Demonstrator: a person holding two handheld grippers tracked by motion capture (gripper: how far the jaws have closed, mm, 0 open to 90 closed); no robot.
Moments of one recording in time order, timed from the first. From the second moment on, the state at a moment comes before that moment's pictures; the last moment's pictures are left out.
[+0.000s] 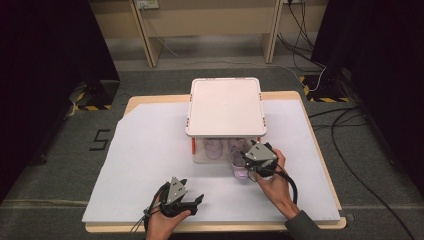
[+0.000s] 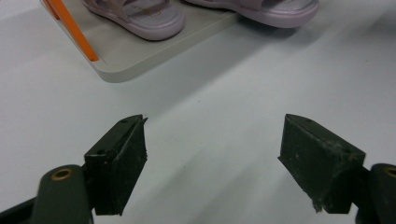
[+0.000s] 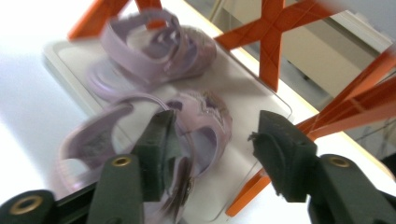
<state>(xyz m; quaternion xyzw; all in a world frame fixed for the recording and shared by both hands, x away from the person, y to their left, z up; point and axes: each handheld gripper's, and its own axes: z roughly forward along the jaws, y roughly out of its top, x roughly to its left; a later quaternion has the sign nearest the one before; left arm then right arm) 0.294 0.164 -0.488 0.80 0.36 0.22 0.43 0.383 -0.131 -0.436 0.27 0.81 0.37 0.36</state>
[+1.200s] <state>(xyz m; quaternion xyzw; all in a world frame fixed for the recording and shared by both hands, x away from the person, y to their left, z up) 0.295 0.163 -0.491 0.80 0.36 0.21 0.42 0.381 -0.146 -0.482 0.27 0.85 0.38 0.25</state>
